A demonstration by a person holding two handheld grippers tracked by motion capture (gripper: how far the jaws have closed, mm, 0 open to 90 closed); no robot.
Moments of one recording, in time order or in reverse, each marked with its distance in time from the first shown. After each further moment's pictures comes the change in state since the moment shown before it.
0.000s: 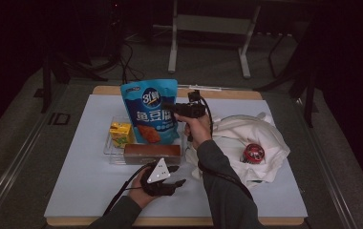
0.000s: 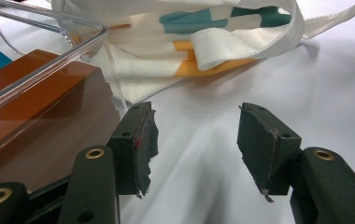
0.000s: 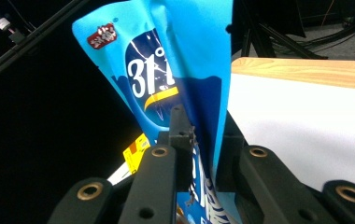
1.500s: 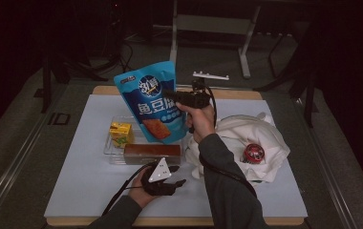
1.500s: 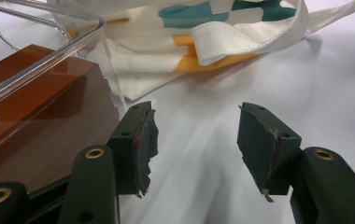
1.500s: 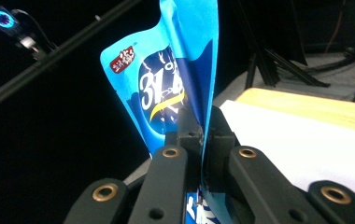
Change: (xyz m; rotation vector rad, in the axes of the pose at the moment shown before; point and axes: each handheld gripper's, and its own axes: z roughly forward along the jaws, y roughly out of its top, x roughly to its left) left arm 0.001 0.001 0.002 0.027 -0.006 0.003; right arm 0.040 0.037 -0.022 -0.061 0.012 -0.042
